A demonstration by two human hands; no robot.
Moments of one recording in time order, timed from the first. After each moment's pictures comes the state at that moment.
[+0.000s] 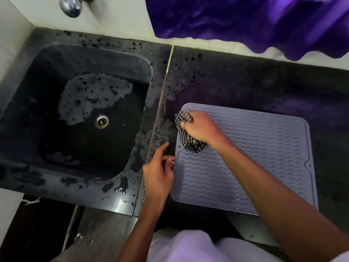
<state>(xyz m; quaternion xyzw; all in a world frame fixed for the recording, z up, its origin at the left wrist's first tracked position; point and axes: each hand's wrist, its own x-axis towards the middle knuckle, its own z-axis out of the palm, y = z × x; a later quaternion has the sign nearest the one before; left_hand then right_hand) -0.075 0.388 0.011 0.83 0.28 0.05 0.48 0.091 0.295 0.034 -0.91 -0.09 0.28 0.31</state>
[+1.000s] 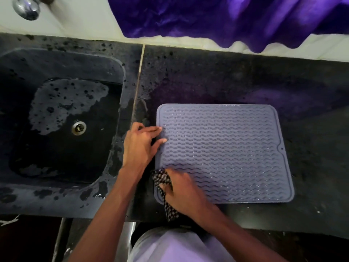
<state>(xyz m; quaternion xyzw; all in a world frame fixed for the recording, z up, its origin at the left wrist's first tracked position) -0.002 0.415 -0.009 0.98 0.01 0.05 0.20 -0.069 0.246 0.030 -0.90 -0.13 0.29 0.30</state>
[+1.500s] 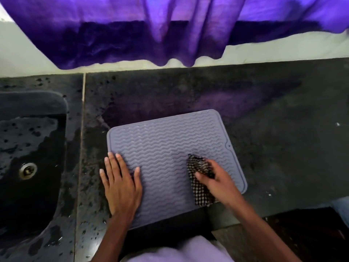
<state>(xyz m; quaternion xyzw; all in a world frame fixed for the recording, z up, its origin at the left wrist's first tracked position) -0.044 0.322 -0.035 0.98 0.11 -0.01 0.13 -0.044 0.065 0.039 -0.80 0.20 0.20 0.53</state>
